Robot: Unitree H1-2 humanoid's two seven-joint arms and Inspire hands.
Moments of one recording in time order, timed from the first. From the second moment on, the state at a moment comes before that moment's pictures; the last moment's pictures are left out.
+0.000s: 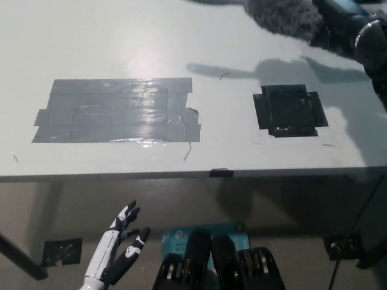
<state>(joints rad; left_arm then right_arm) 0.02 0.15 -0.11 0.09 0.16 -0.19 -0.05 -1.12 -0.46 0.45 0.67 -0.49 0.16 0.37</state>
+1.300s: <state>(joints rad) -0.02 0.16 -0.10 0.09 0.18 -0.18 -0.07 -1.13 -0.51 0.21 0.45 -0.36 0.25 0.67</state>
